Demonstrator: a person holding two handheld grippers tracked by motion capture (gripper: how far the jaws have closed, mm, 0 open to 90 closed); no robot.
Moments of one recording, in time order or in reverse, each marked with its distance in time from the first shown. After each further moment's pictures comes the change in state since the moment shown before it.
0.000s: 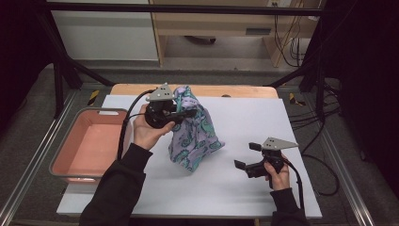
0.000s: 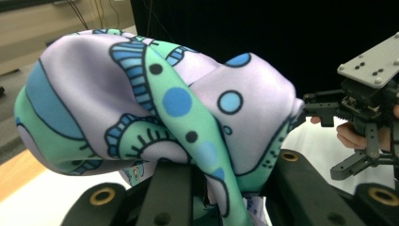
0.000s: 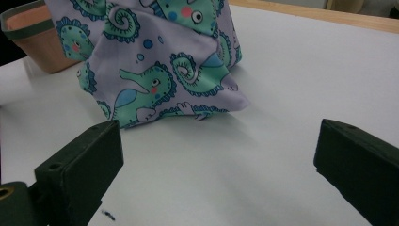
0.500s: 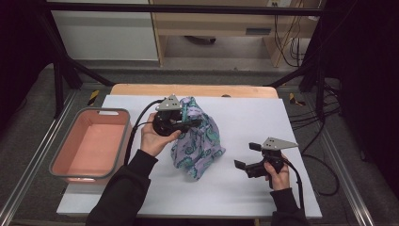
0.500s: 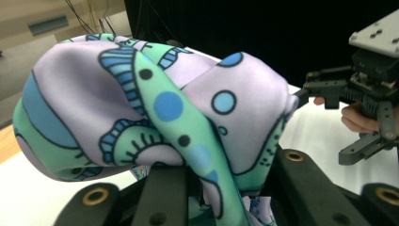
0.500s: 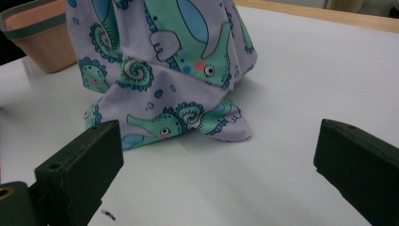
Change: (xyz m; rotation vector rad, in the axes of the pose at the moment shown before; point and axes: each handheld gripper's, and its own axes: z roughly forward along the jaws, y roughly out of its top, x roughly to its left) left arm -0.004 -0.028 0.027 0.037 -0.025 -0.019; right arm 0.000 0.000 0.000 0.003 -0.002 -0.003
